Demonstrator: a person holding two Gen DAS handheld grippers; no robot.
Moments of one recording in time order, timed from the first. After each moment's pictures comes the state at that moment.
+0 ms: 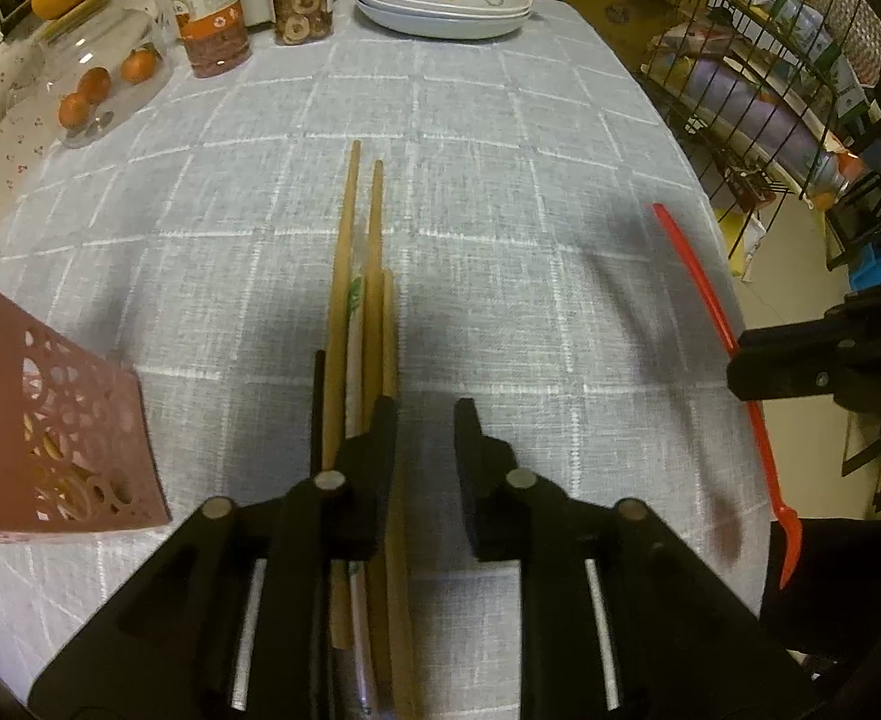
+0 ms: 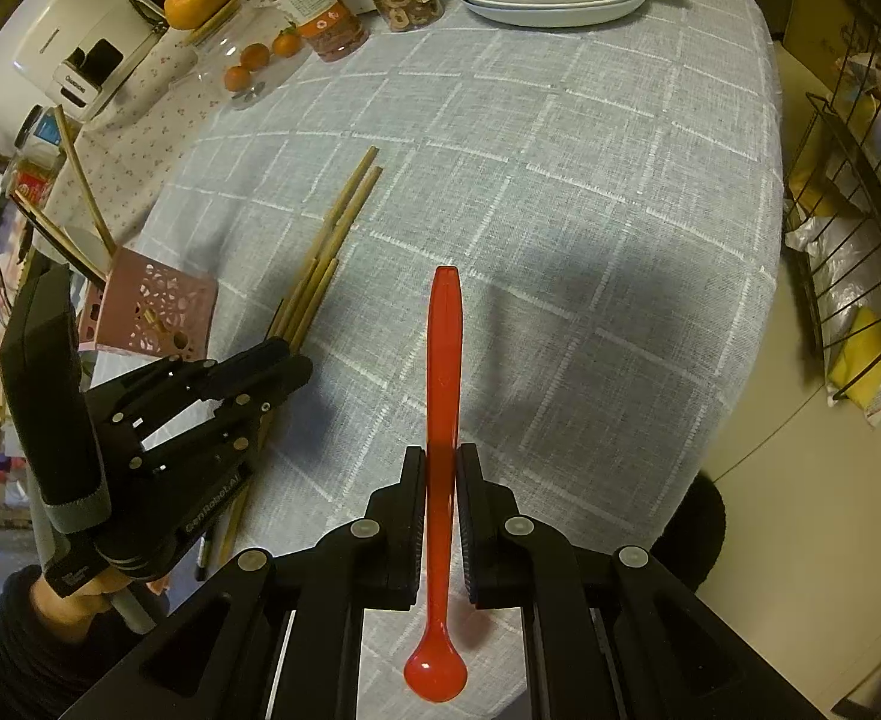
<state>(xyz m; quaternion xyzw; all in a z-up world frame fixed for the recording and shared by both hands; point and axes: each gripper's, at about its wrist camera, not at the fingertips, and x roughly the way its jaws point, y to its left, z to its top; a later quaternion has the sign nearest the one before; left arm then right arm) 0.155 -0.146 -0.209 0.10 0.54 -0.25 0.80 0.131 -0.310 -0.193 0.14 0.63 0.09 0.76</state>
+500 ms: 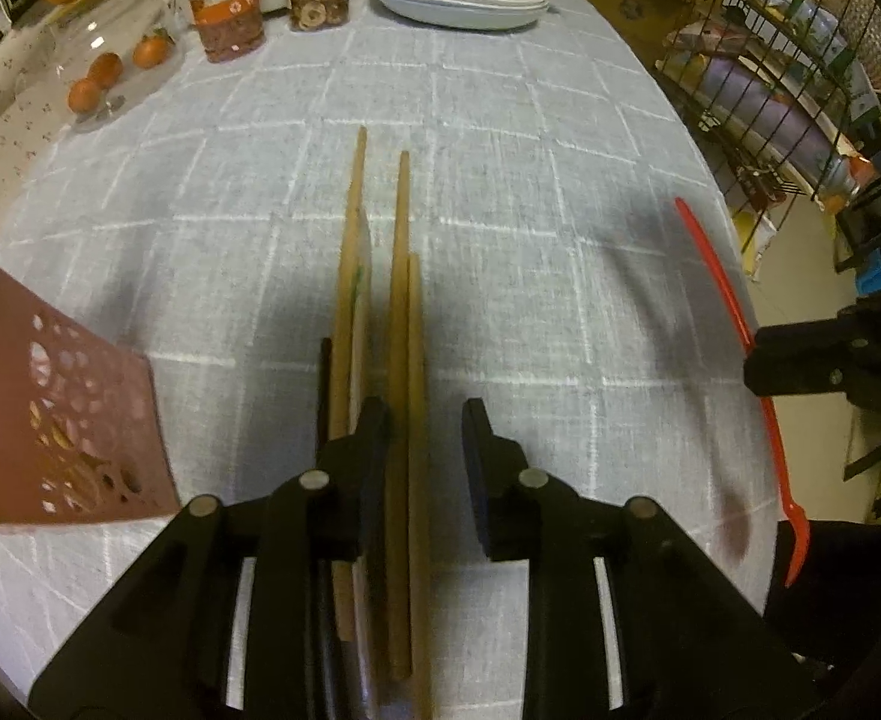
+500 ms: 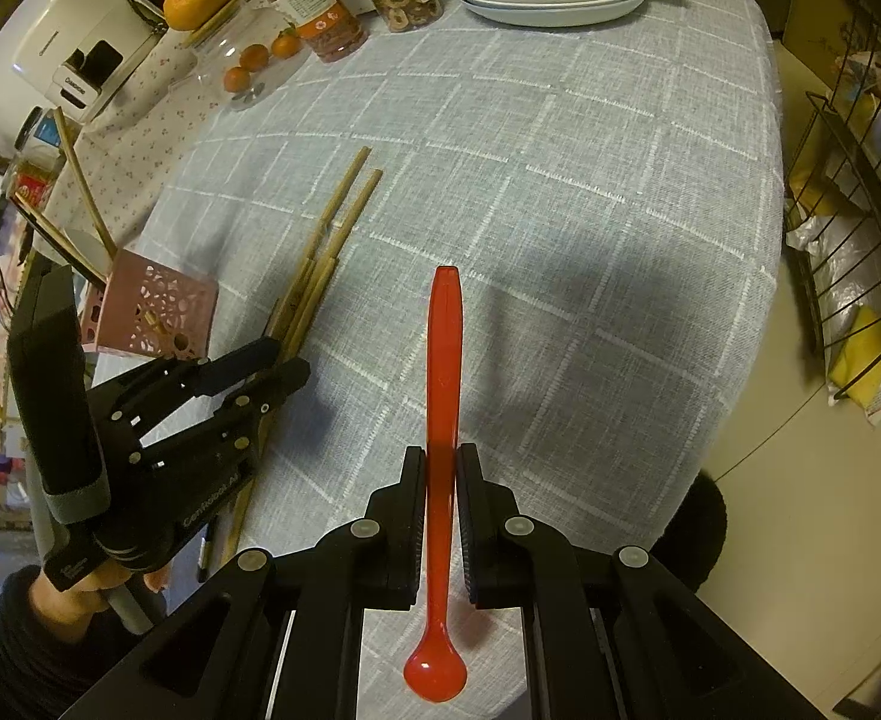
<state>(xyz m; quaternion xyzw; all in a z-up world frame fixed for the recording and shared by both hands) 0.156 -0.140 -0.213 0.10 0.55 -0.24 0.79 0.131 -0.311 -0.193 0.14 0.63 0.09 0.76</state>
